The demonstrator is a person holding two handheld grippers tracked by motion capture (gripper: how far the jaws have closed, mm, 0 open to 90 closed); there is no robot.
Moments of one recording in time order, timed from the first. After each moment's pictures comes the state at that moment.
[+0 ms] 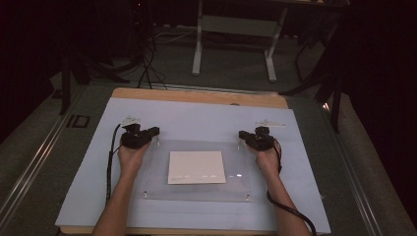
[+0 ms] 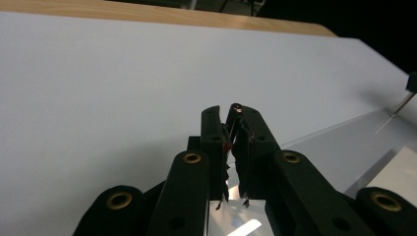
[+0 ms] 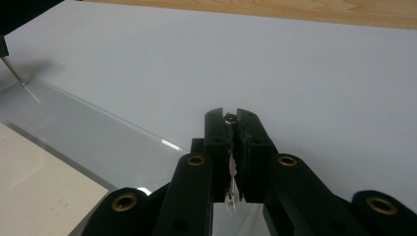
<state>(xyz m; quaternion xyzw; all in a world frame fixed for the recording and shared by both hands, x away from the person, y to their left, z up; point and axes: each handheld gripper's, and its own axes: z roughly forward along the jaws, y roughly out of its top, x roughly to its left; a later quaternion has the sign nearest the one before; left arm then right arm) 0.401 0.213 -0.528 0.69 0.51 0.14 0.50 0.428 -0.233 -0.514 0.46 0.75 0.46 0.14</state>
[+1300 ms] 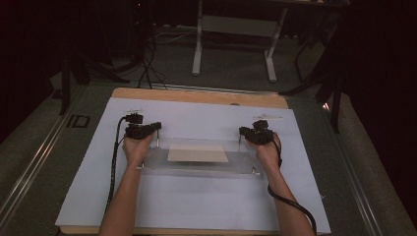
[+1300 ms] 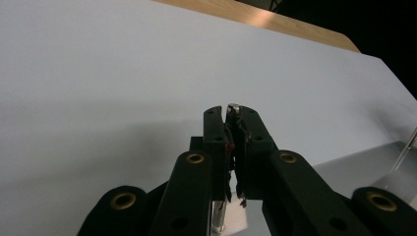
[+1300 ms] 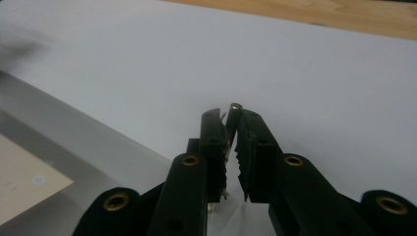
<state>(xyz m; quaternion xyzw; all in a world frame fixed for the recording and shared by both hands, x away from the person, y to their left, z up) 0.433 0.209 -0.525 0.65 0.58 0.09 0.47 0.444 -0.231 -0.503 0.46 0.76 0.42 0.15</state>
